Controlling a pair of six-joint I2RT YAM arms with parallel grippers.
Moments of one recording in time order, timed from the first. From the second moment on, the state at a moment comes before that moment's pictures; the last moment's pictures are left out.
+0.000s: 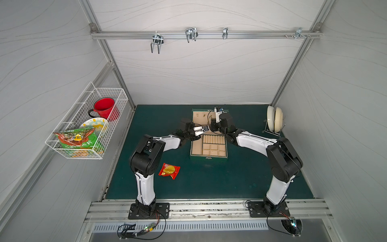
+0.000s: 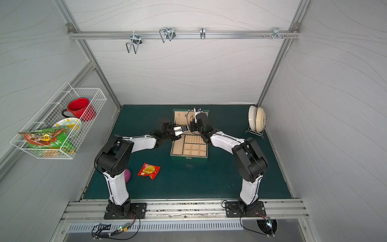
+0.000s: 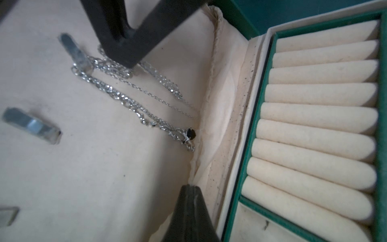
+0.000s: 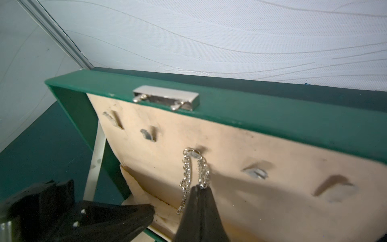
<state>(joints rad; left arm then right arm) -0.43 1.92 1.07 0.32 0.36 0.88 0.63 1.82 1.18 0.21 0.12 0.23</state>
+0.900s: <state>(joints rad) -0.43 1.92 1.07 0.32 0.36 0.83 0.63 1.87 1.13 0.24 0.12 0.24</state>
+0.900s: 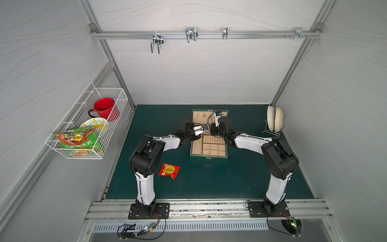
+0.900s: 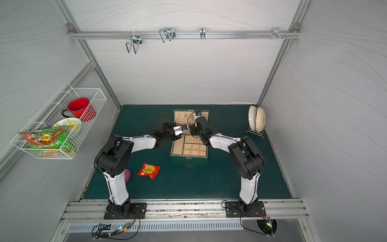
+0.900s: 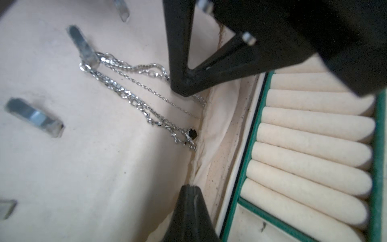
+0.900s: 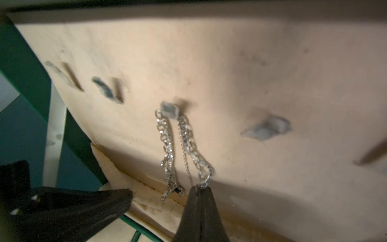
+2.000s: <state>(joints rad) -0.43 1.92 1.09 0.35 0.36 0.70 0.63 1.87 1.09 0.25 0.11 0.27</state>
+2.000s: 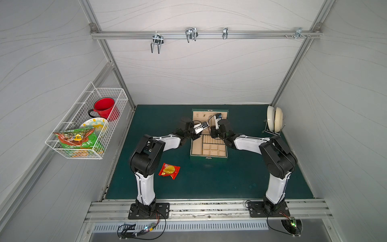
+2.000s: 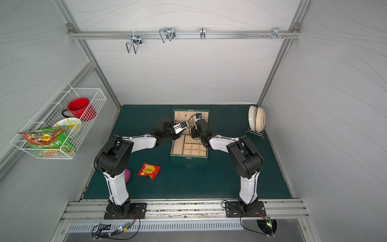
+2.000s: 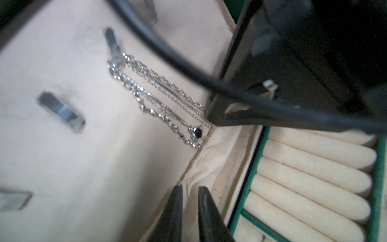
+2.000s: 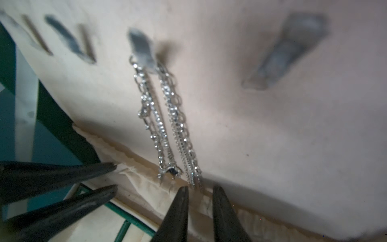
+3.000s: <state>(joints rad) -0.39 1.48 0.61 0.31 0.31 -0.48 0.71 1.80 1.37 -0.16 0.17 0.72</state>
